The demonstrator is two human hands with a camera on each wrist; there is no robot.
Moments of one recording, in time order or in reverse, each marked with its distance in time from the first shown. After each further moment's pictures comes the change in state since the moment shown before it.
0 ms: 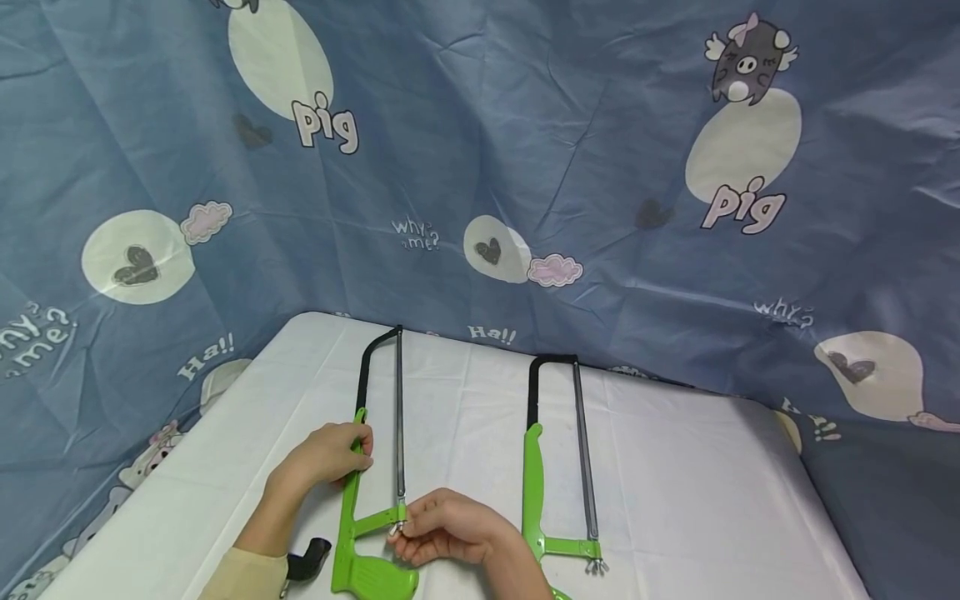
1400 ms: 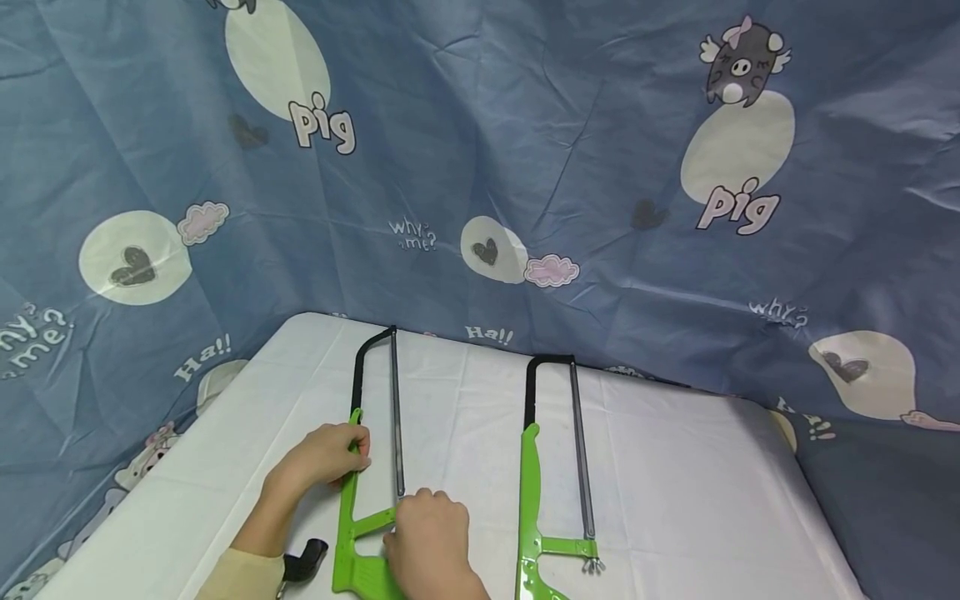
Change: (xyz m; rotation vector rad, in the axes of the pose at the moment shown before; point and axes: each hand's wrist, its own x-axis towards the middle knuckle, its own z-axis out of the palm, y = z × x) left_hand -0.001 0.000 0.001 0.012 0.002 0.011; right_hand 0.001 -0.010 0.087 -1.750 1.040 -0.104
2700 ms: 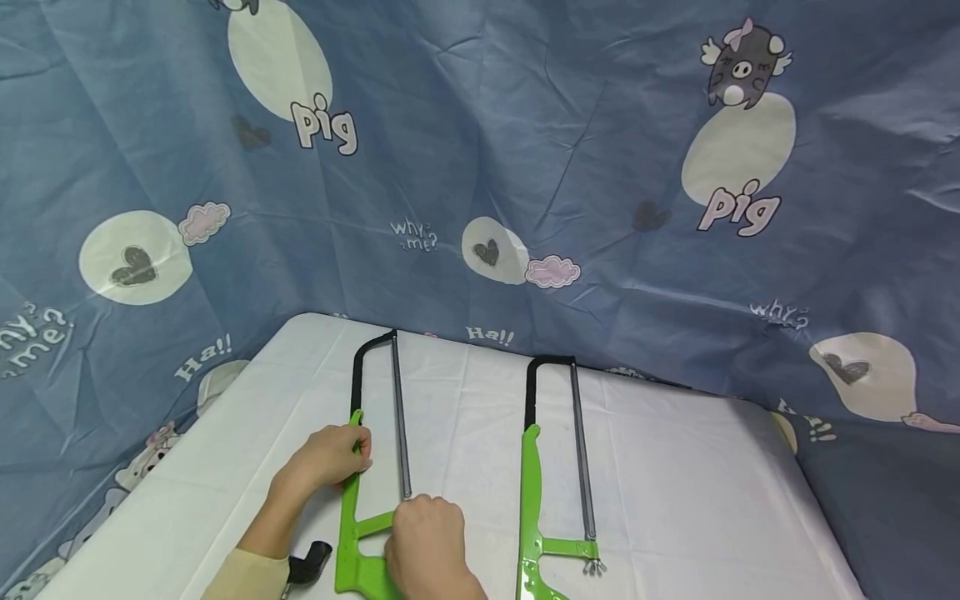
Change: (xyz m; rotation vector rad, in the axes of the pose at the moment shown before) left_hand 0.002 0.003 0.006 0.046 0.048 -0.001; right_hand 0.001 0.003 0.013 -0.009 0.064 -0.109
